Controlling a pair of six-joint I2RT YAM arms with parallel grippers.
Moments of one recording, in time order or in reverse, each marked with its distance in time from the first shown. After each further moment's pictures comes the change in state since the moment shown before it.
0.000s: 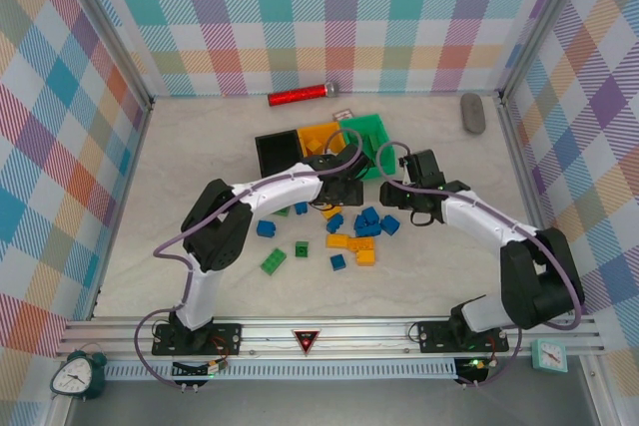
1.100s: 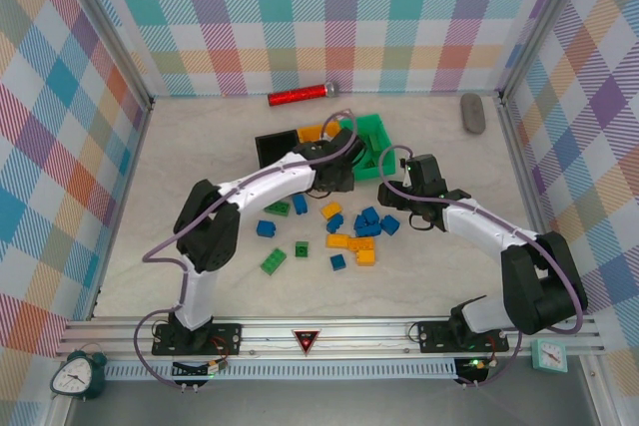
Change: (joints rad) left arm 0.025 -0.072 0.083 -0.062 -0.056 0.076; right arm 0.002 -0.019 -0.063 0.128 -0.023 0.035
